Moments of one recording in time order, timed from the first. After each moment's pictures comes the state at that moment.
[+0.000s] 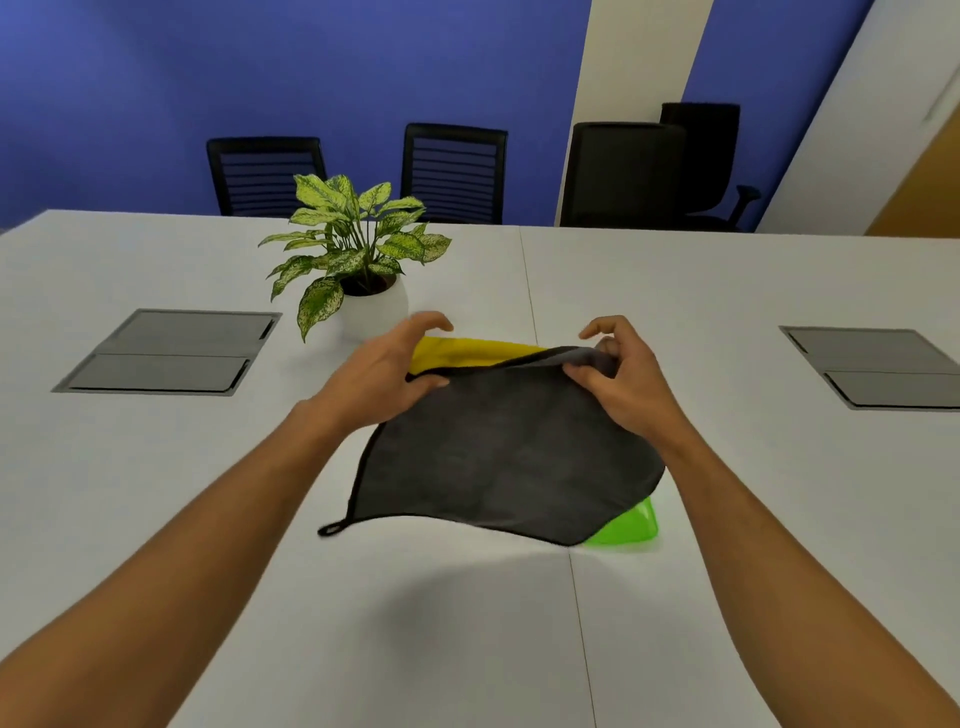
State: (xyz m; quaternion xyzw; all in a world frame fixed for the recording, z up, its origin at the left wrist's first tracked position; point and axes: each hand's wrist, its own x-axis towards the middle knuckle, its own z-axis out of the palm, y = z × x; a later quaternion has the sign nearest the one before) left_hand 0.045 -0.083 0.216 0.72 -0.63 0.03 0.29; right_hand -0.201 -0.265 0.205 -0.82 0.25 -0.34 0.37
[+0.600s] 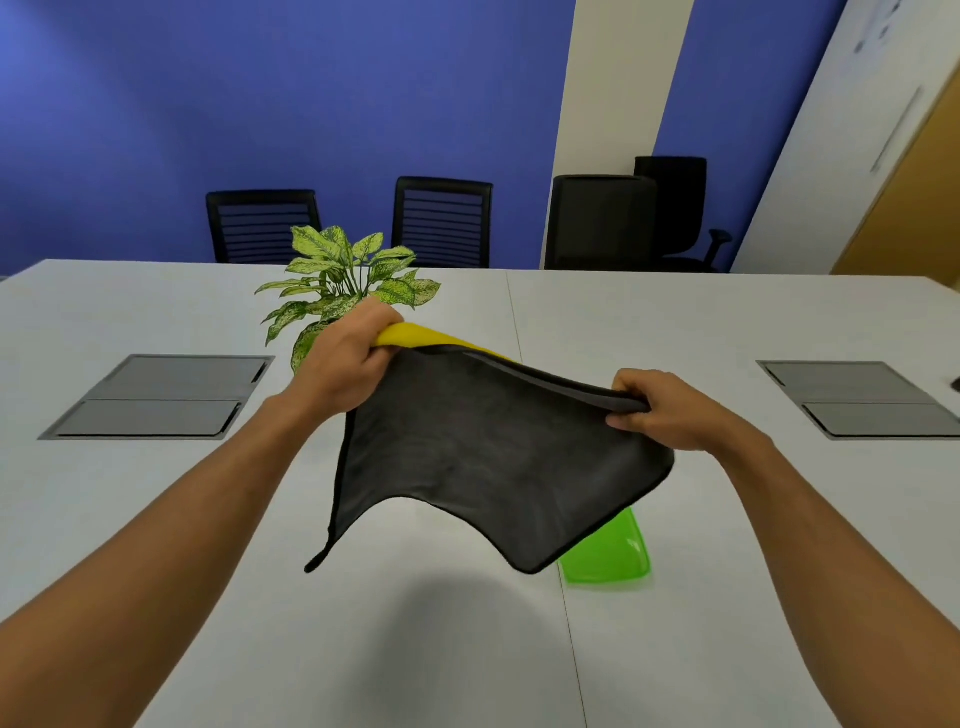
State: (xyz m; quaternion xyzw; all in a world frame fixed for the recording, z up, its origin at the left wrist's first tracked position) left_hand 0.070 -0.090 0.268 0.68 -0.62 0.10 0.37; right_hand -0.253 -0.303 0.249 -0.92 0.28 -0.09 0.25
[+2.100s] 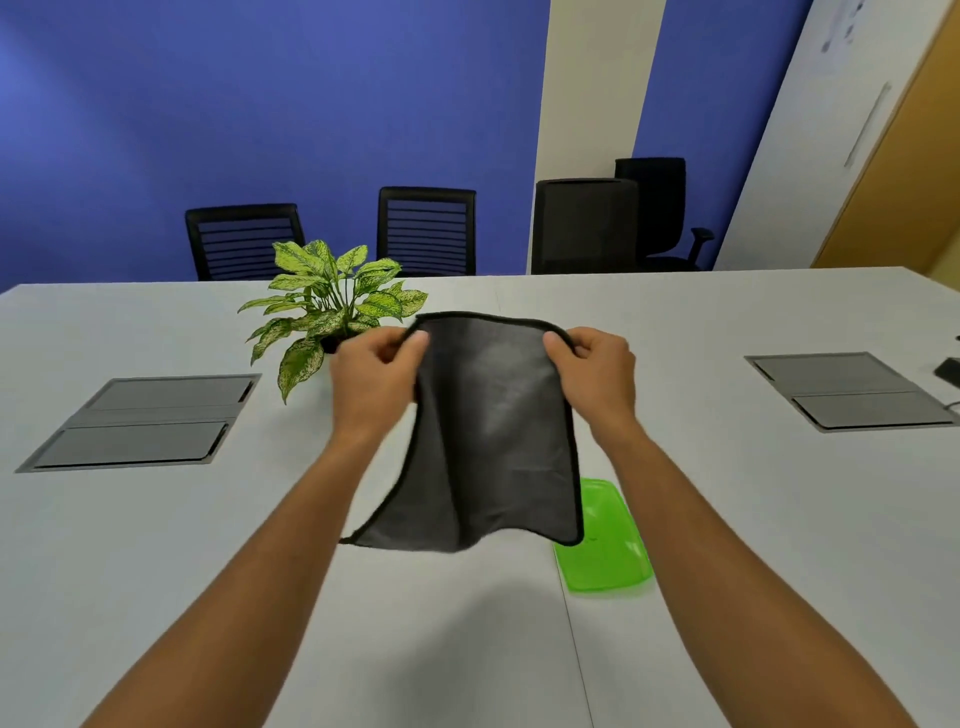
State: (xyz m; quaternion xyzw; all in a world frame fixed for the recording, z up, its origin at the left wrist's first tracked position) left_hand 0.015 -0.117 0.265 0.69 -0.37 -0.01 0.62; right_hand -0.159 -0.260 0.257 -0.70 0.43 -0.46 0.34
